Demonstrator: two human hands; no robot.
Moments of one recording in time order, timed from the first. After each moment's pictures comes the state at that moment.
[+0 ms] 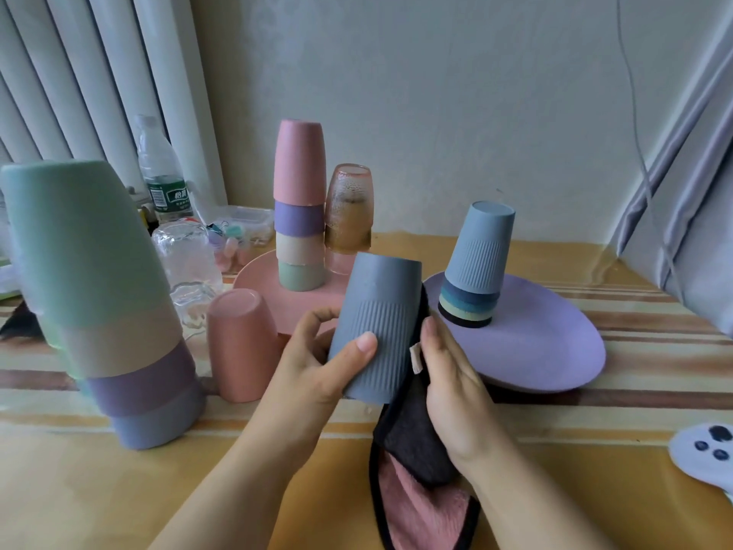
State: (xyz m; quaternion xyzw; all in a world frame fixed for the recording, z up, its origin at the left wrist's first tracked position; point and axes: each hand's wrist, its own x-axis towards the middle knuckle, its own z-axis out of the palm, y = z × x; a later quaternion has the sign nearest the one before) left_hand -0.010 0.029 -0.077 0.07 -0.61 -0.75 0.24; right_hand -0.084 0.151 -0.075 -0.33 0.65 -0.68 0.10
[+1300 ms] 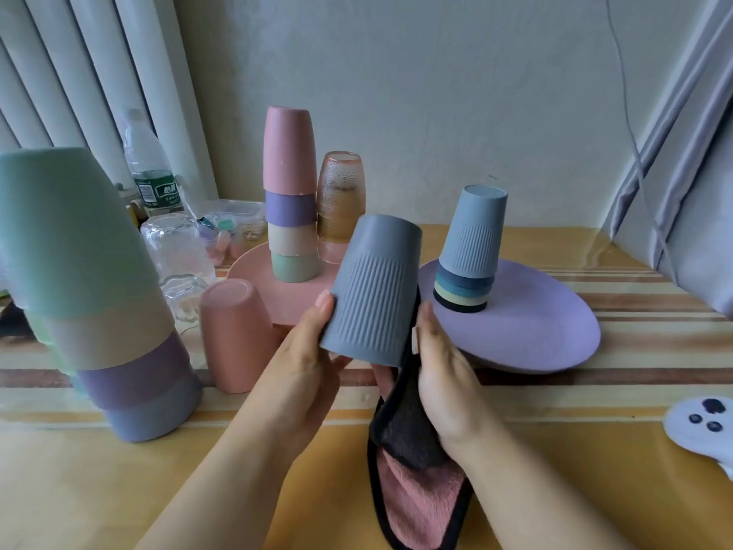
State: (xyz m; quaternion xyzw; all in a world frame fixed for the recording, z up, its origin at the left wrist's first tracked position) left_hand -0.015 0.028 -0.078 0.07 -0.55 -0.81 0.19; right_hand -0.080 0.152 -0.078 -0.29 0.67 -0.67 0.15
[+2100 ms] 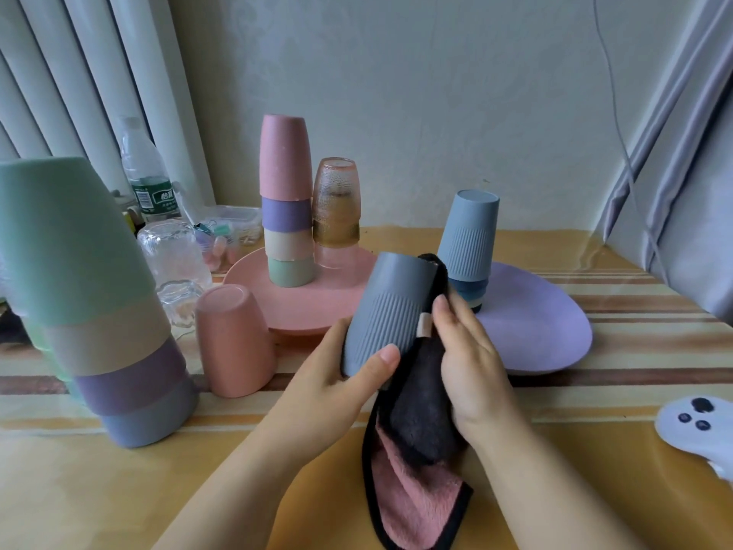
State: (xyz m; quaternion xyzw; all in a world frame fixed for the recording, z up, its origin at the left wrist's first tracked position) left_hand -0.006 0.042 -0.080 0.07 -0.77 -0.61 0.16; right_hand -0.103 0.162 -0.075 -0.27 0.59 -0.75 0.09
